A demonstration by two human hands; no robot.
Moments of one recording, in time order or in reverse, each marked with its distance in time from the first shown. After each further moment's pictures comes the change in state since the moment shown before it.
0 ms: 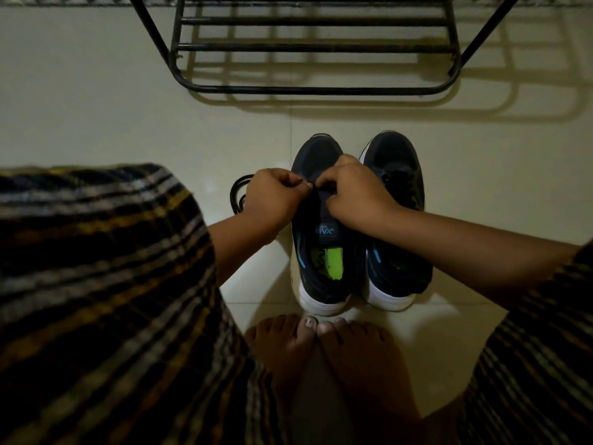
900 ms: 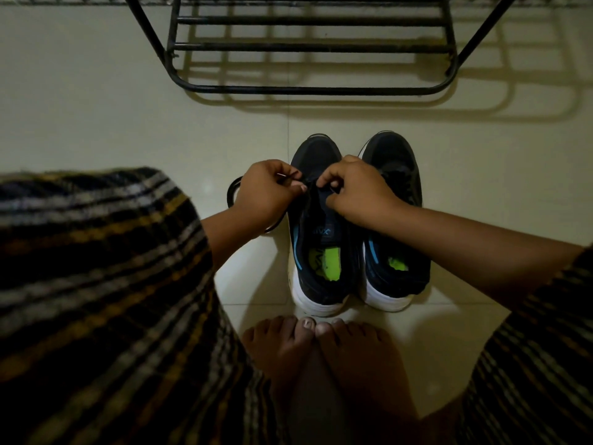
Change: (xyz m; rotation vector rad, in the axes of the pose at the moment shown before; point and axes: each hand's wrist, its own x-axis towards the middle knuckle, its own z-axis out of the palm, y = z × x) left_hand 0.012 -0.003 -0.009 0.034 -0.092 0.080; right_hand 0.004 0.010 -0.002 0.165 0.017 0.027
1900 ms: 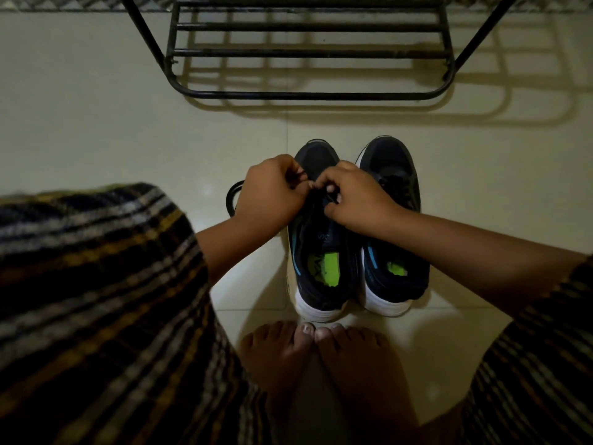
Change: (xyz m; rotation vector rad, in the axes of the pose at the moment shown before) left_hand -0.004 0.011 0.003 0.342 0.106 0.266; right_hand -0.001 0.005 0.000 -0.025 -0.062 -0.093
